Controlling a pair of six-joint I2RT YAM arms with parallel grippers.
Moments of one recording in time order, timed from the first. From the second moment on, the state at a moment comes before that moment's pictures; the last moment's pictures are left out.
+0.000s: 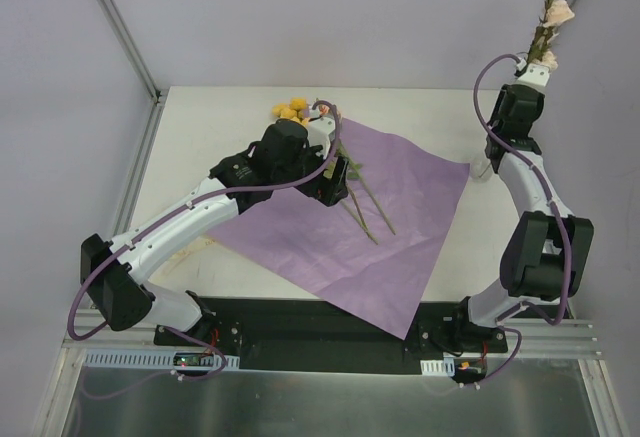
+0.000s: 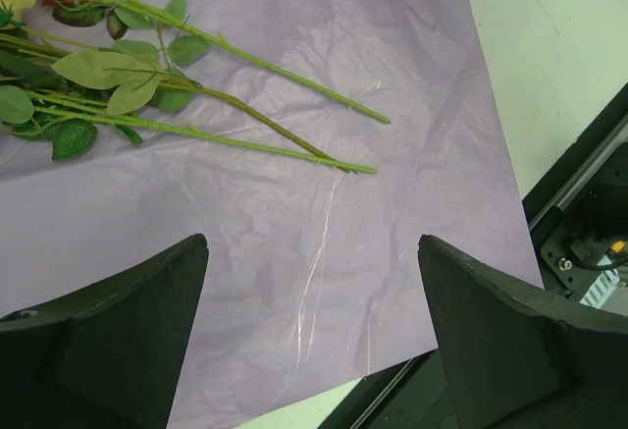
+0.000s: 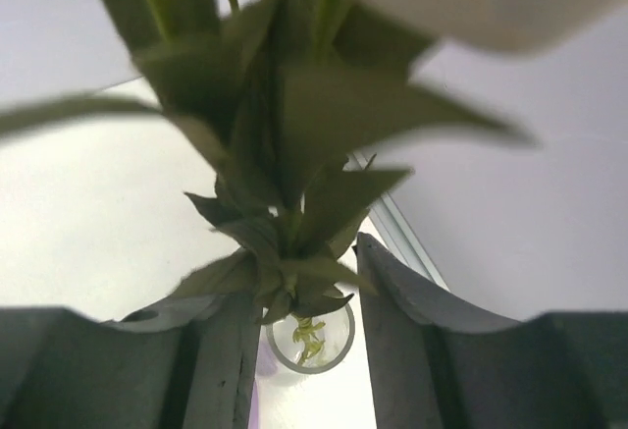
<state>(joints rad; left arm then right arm) -0.78 1.38 1.31 -0.53 0.15 -0.23 -0.11 1.58 1.24 0.06 0.40 -0.01</state>
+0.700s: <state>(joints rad) -0.72 1.42 1.31 -0.53 0.19 -0.26 -0.05 1.14 1.13 -0.42 0.53 0.25</state>
